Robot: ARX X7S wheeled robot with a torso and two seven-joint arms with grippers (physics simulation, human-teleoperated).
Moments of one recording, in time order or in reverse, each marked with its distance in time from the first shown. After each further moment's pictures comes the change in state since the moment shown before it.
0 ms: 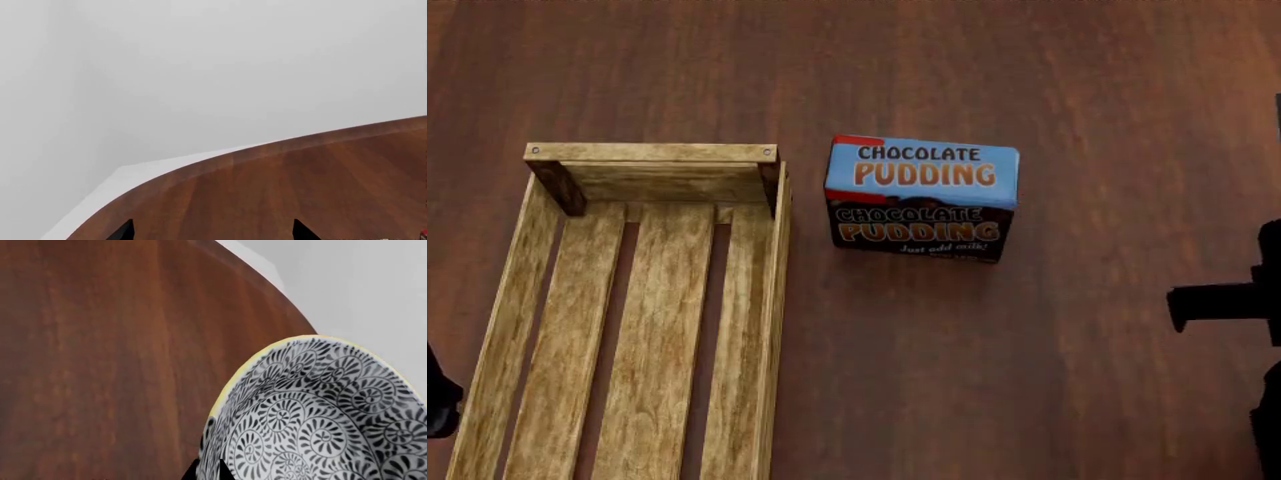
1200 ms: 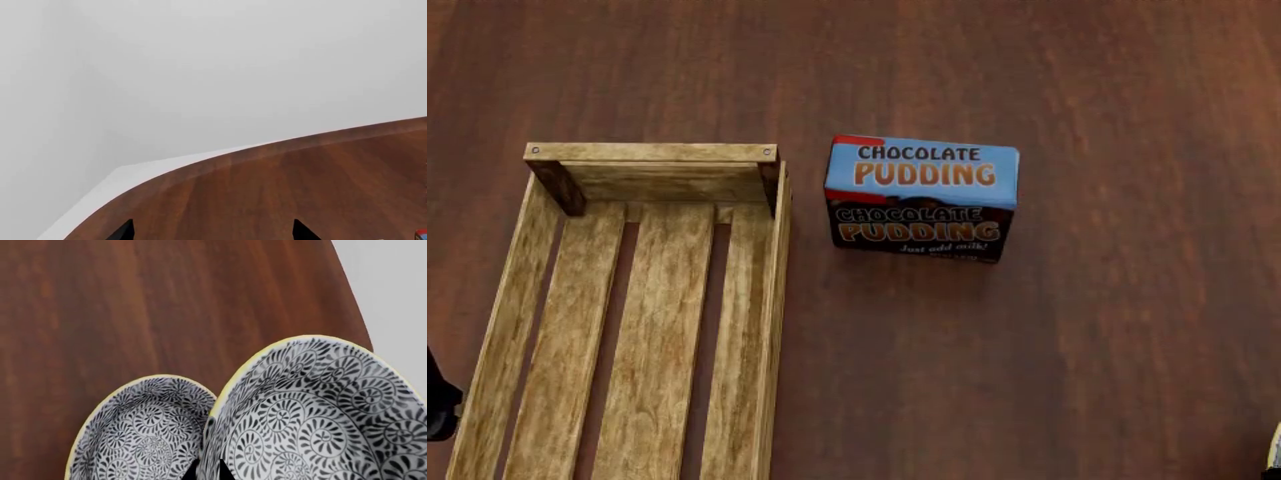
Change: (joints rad) left arm 0.003 -0.015 -0.002 0.010 -0.023 0.001 -0.009; right arm -0.512 0.330 -0.003 -0.071 -0.050 -0.452 -0.174
